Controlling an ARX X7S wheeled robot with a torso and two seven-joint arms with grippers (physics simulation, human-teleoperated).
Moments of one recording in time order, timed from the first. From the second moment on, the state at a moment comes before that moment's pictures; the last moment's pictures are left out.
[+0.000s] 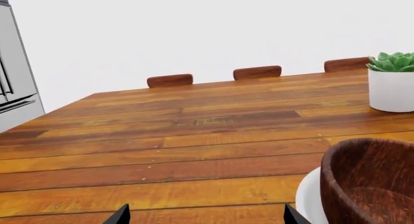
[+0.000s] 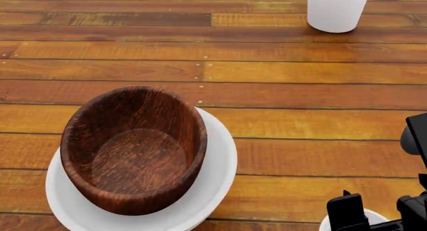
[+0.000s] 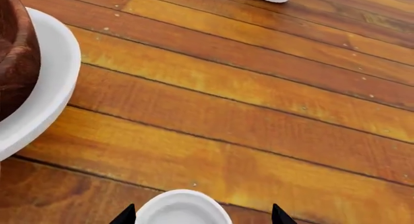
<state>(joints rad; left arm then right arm) 0.15 -0.90 -0.56 0.86 -1.18 -0.71 -0.46 0.94 1.08 -0.21 -0.38 2.20 1.37 1.14</state>
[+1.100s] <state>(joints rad) 0.11 -0.90 -0.50 0.85 -1.15 -0.71 -0.47 0.68 1.03 -0.17 -0.21 1.81 1.40 0.83</state>
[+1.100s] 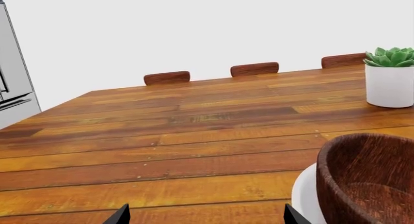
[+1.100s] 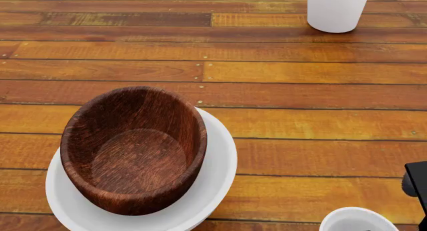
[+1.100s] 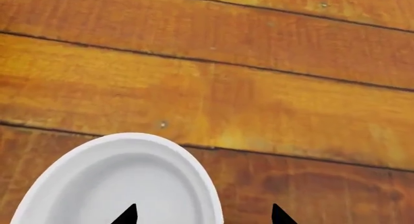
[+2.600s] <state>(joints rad) 0.14 -0.90 -0.53 0.84 -1.15 -0.70 -0.46 1.58 0.59 -0.48 0.29 2.01 1.38 0.87</state>
